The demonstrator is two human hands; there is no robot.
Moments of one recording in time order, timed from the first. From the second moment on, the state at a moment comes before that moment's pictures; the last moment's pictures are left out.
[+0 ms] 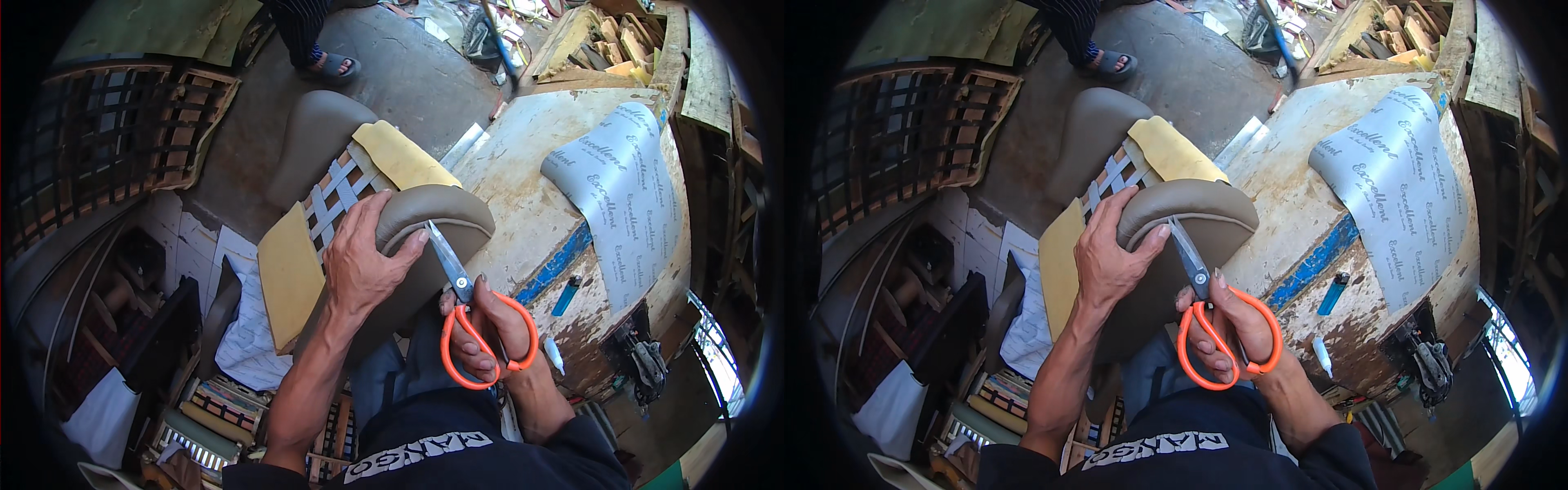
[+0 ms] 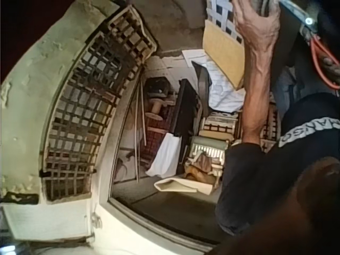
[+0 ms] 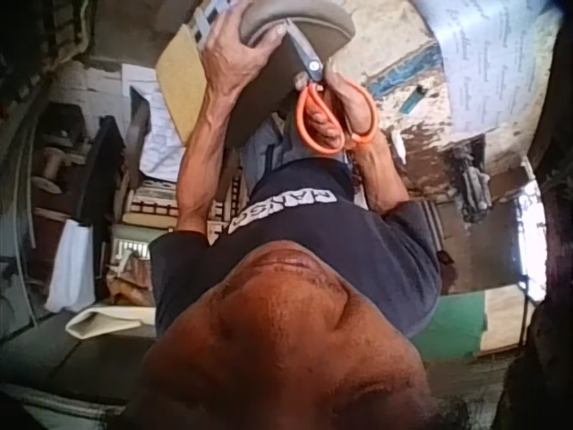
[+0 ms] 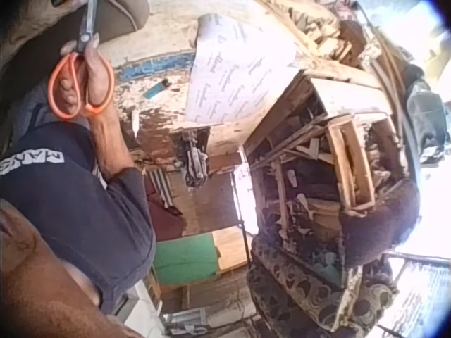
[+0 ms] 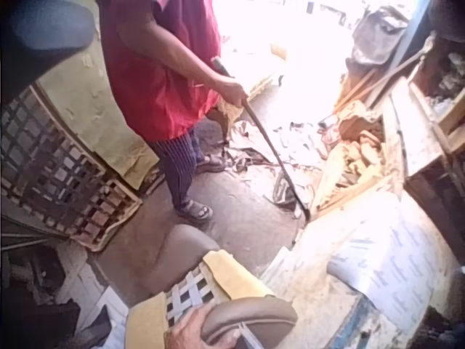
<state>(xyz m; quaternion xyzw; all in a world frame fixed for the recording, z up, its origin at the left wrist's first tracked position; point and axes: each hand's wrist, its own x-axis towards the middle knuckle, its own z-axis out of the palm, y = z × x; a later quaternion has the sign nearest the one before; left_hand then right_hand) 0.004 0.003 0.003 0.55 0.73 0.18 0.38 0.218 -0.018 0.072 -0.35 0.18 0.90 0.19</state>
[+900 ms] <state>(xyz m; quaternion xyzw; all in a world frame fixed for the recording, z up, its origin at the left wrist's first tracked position) 0.006 0.003 0.000 0.55 0.73 0.18 0.36 0.216 -0.016 0.073 -0.35 0.17 0.90 0.20</state>
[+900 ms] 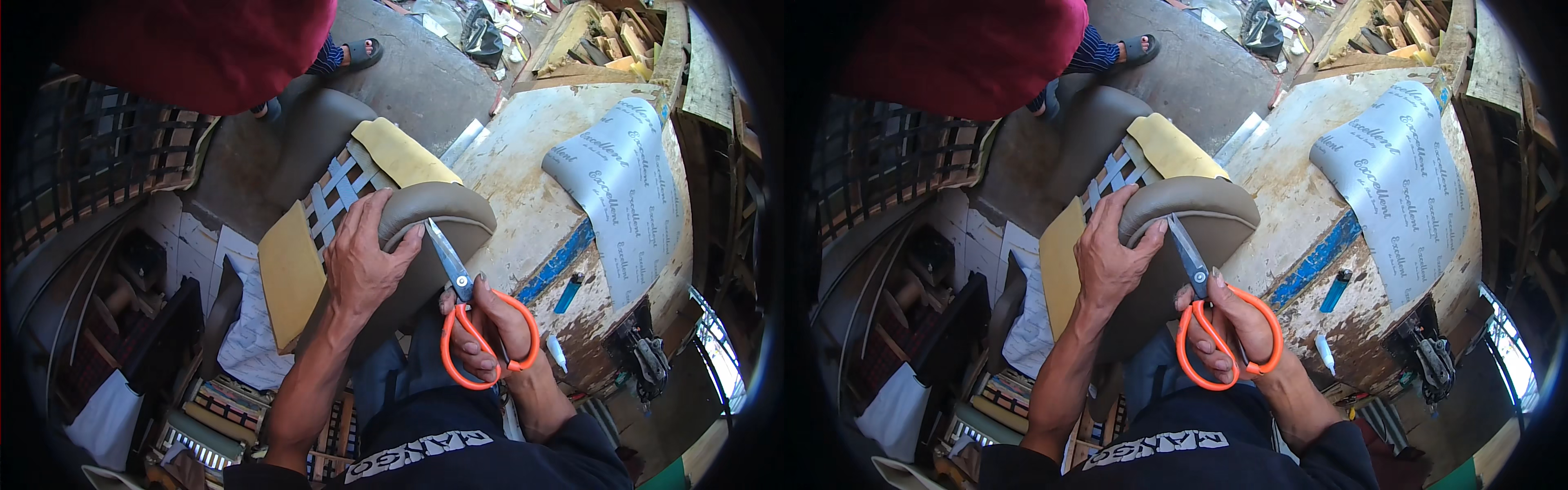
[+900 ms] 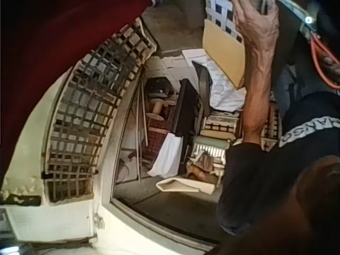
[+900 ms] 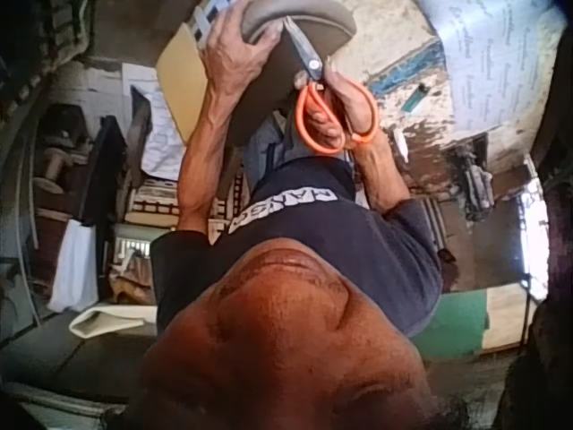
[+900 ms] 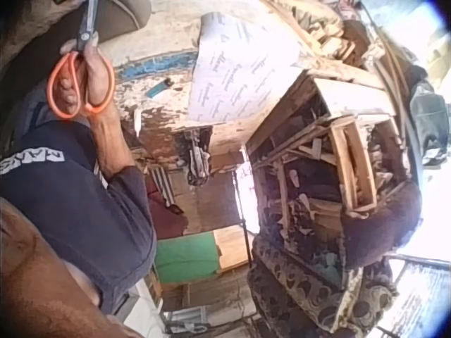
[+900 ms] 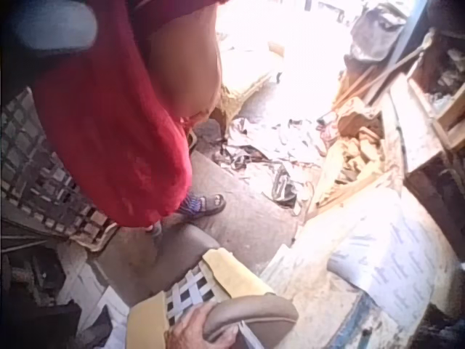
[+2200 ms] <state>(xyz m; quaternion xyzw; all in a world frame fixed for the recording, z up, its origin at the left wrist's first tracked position) 0.005 0.002 -0.002 0.56 0.72 0.18 0.36 0.200 -0.043 0.060 -0.48 -0.05 0.86 0.17</state>
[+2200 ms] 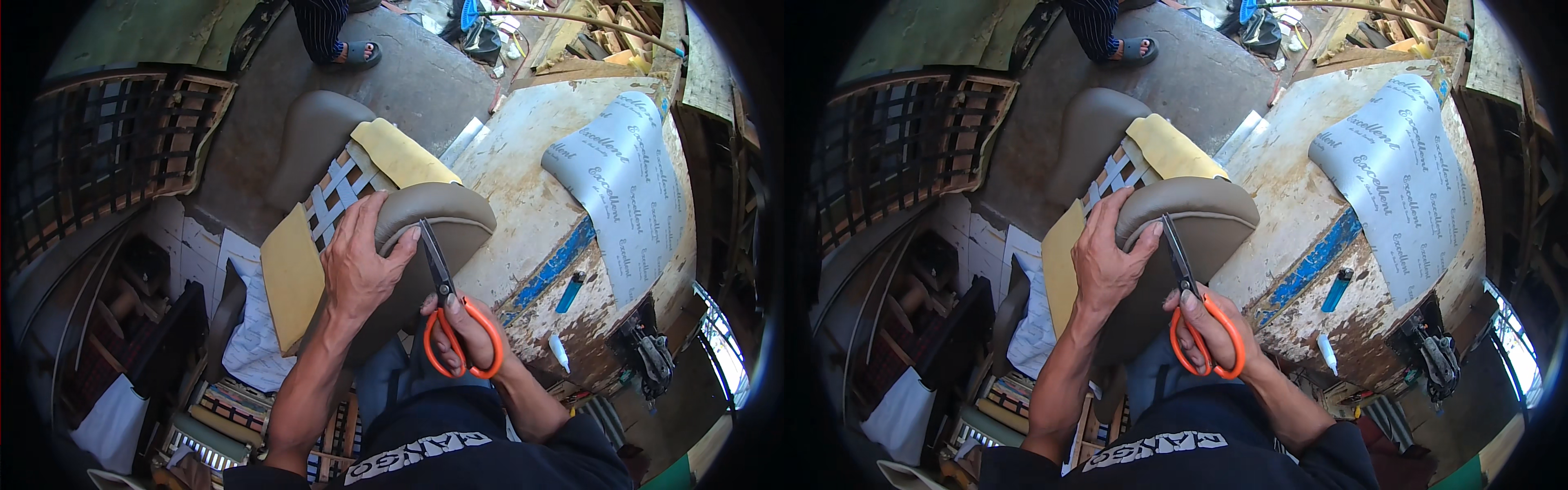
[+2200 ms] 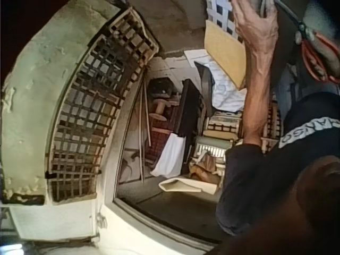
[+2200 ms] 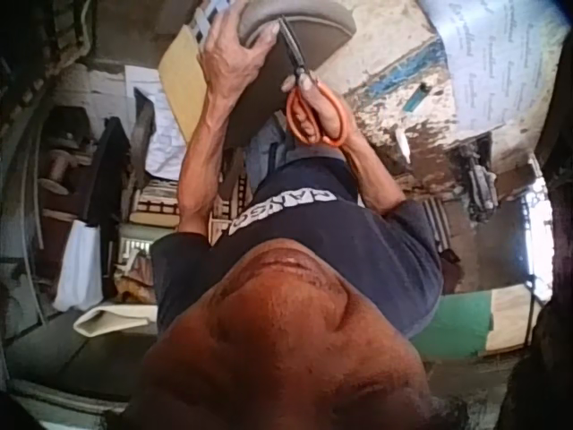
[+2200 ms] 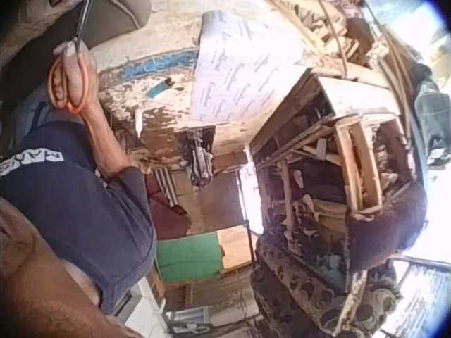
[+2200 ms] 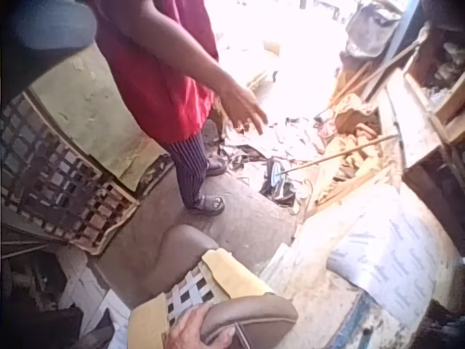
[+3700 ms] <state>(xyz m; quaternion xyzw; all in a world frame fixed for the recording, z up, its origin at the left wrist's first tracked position) 0.002 -0.001 -0.003 0.59 0.70 0.19 0.35 0.222 -0.015 0.069 -0.27 0.28 0.90 0.20</state>
